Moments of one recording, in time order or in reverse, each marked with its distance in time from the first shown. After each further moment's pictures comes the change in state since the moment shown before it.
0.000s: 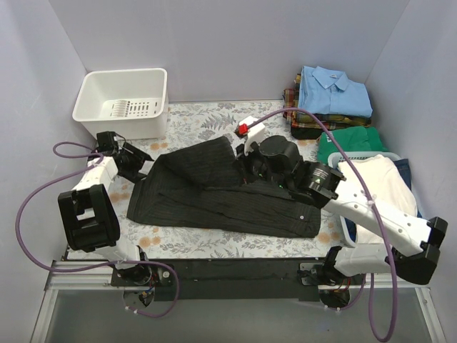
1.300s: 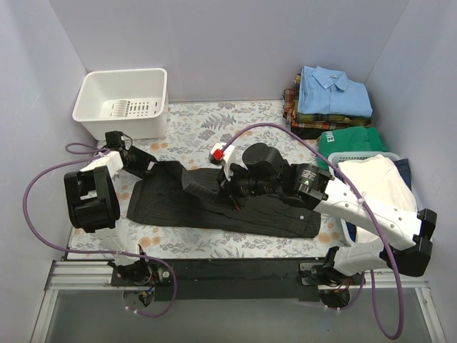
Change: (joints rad) left arm -0.027 0.199 0.061 0.085 0.061 -0.067; right arm 0.096 0.044 0.062 -0.140 -0.430 -0.028
